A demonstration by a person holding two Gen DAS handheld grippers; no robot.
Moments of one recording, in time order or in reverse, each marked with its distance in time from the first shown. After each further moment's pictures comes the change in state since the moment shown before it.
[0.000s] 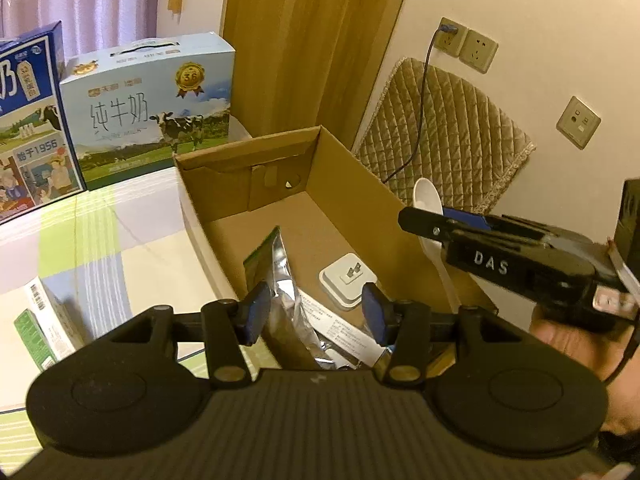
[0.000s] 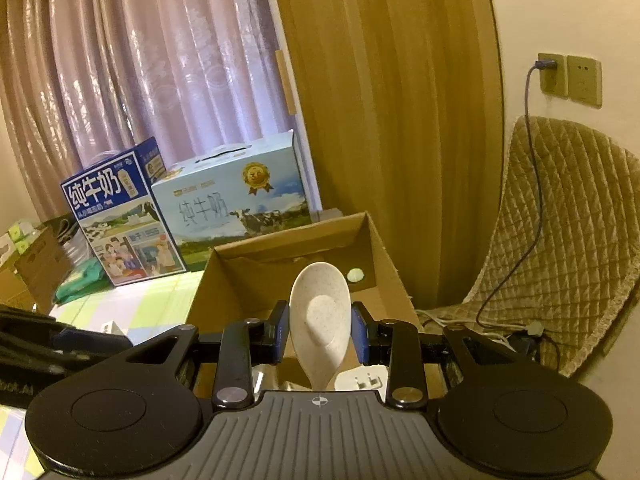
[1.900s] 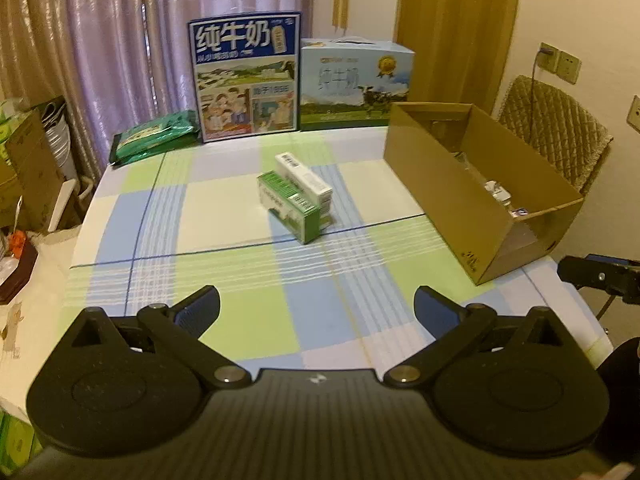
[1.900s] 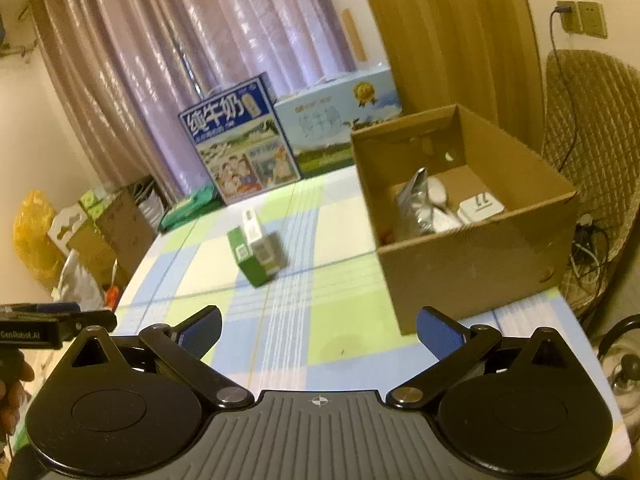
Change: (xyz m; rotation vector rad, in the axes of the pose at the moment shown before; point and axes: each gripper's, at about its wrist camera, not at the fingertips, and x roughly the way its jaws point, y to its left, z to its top) left arm -0.206 0.098 -0.202 -0.124 -0.097 0.358; right arm -0.133 0.134 -0.140 0.061 0.116 0.159
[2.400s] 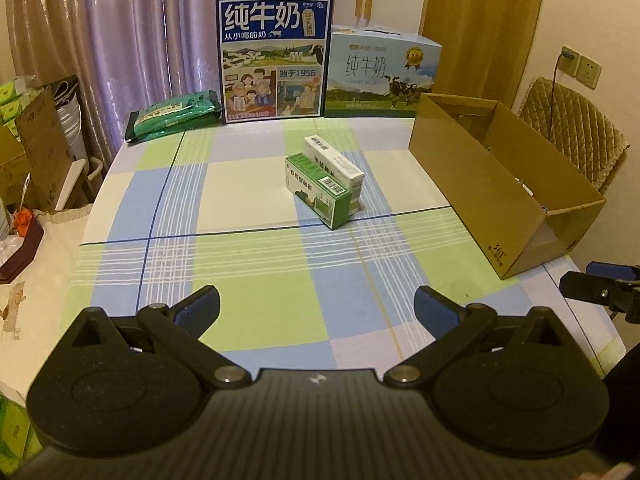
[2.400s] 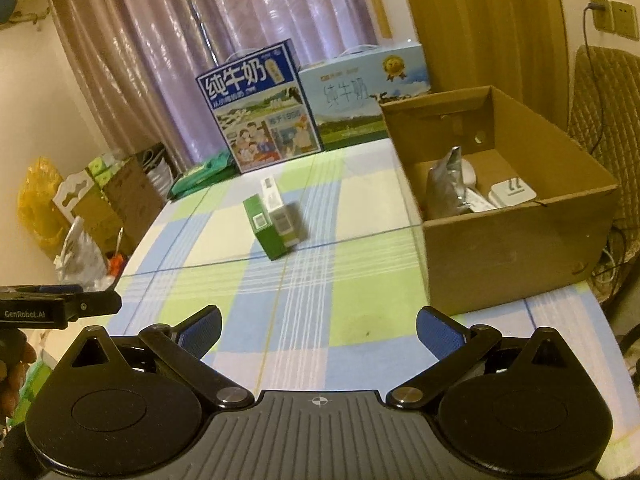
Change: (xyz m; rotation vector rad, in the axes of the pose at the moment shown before) left arm 0.014 0.033 -0.010 -0.048 0.021 0.013; right arm 0.030 0.024 -0.010 -0.059 0.070 0.017
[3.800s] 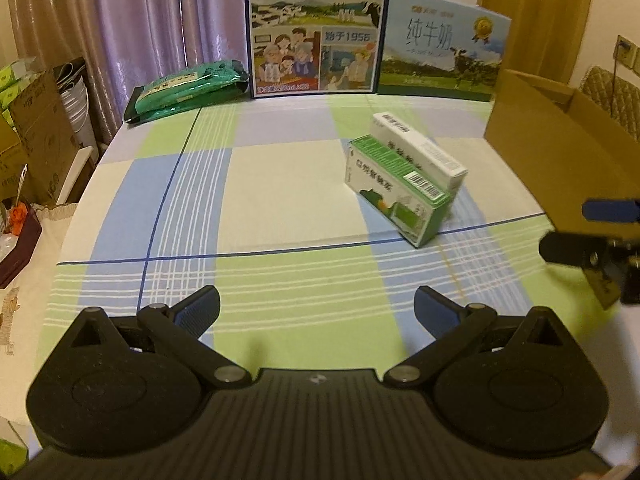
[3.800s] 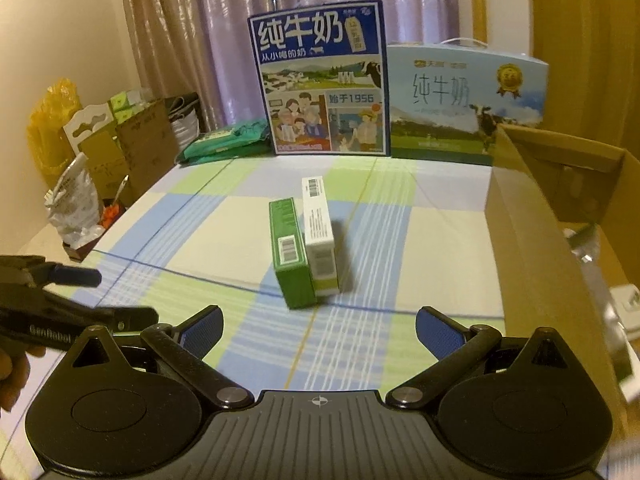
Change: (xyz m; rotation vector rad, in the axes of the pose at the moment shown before) left arm 0.140 0.062 0.027 -0.005 0.040 0.063; right arm 0.171 0.045 0.049 -0.267 0.048 0.037
